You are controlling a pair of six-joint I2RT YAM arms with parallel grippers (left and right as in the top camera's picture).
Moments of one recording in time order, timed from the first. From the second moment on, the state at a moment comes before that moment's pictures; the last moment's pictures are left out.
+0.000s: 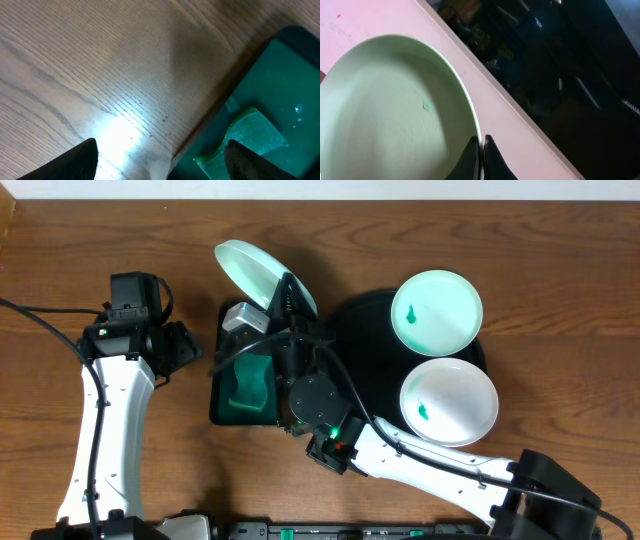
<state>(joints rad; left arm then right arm) 0.13 1.40 1.19 -1.02 -0.17 -0.44 1.11 1.71 1.15 0.87 0.98 -1.06</state>
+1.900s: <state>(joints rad) 0.13 1.40 1.19 -1.02 -0.17 -0.44 -0.27 1.44 1.16 -0.74 -0.14 0.52</state>
